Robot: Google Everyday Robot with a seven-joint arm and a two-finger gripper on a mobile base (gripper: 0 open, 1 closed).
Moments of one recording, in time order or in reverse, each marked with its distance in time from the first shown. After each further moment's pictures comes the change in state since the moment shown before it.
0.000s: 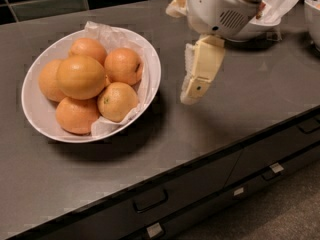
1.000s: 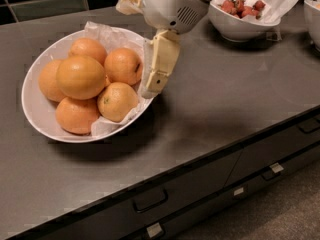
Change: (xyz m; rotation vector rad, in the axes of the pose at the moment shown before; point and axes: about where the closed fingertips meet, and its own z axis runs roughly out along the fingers) arm -0.078 -0.012 0.032 -0.082 -0.248 -0.158
